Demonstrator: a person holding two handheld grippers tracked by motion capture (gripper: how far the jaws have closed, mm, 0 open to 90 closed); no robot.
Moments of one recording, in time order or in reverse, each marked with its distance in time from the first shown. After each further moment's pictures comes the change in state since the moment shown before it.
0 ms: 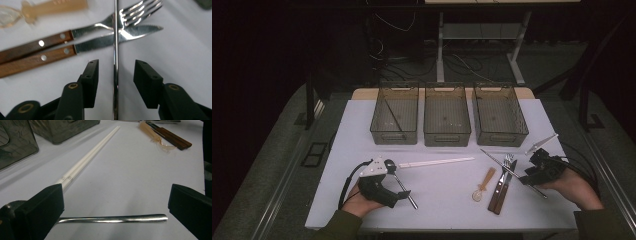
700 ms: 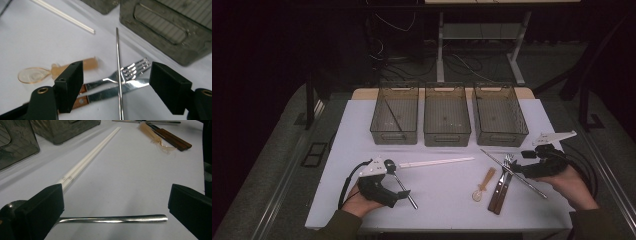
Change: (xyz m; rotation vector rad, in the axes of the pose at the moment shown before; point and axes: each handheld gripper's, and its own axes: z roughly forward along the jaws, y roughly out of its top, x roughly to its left) left arm 0.001 0.000 -0.001 -0.004 0.001 -0.004; right arm 0.006 0.005 -0.020 -0.384 0.024 0.040
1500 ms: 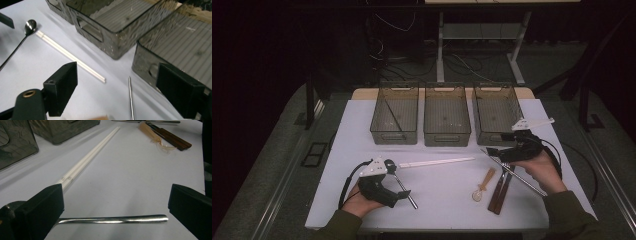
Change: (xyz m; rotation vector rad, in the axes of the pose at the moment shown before) left arm 0.000 0.000 0.001 0.003 -0.004 0.002; right arm 0.017 0.050 0.034 -0.156 0.046 -0.017
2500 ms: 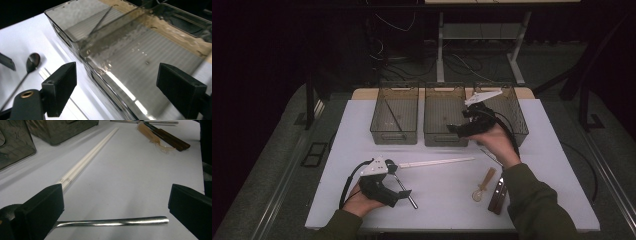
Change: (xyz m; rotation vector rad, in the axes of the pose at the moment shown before) left arm 0.002 0.000 0.003 -0.011 -0.014 -0.001; right arm 0.038 0.097 0.076 -0.004 0.021 -0.081
